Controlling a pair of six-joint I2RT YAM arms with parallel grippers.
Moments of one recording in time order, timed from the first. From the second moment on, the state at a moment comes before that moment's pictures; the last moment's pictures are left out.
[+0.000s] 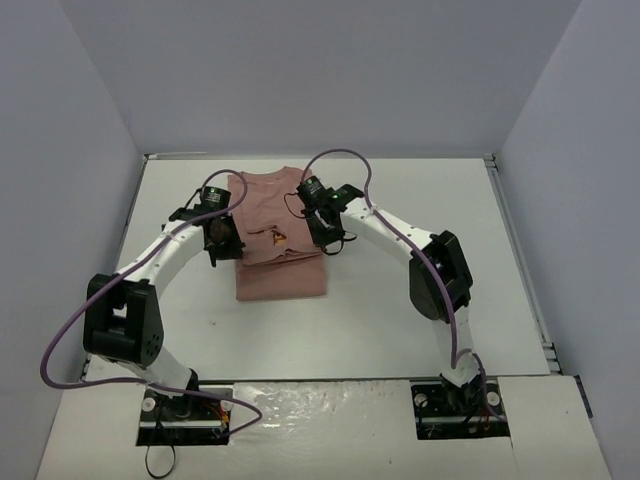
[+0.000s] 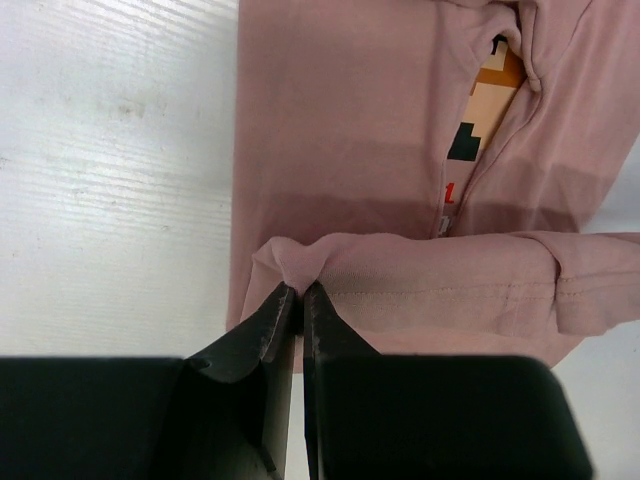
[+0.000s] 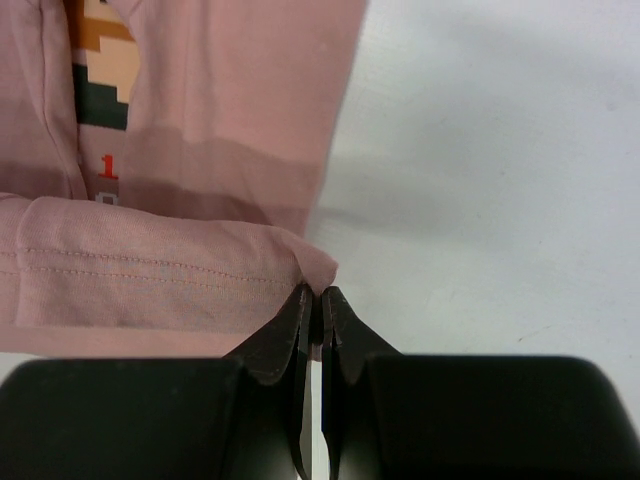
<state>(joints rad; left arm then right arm) -0.21 1.57 1.17 -0.69 0.00 -0.56 0.71 2.09 1.79 -0.82 0.18 0.34</state>
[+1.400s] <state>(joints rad) -0.13 1.72 1.37 -0.63 -0.01 -0.56 0.60 2.30 2.13 -0.84 0.14 0.26</state>
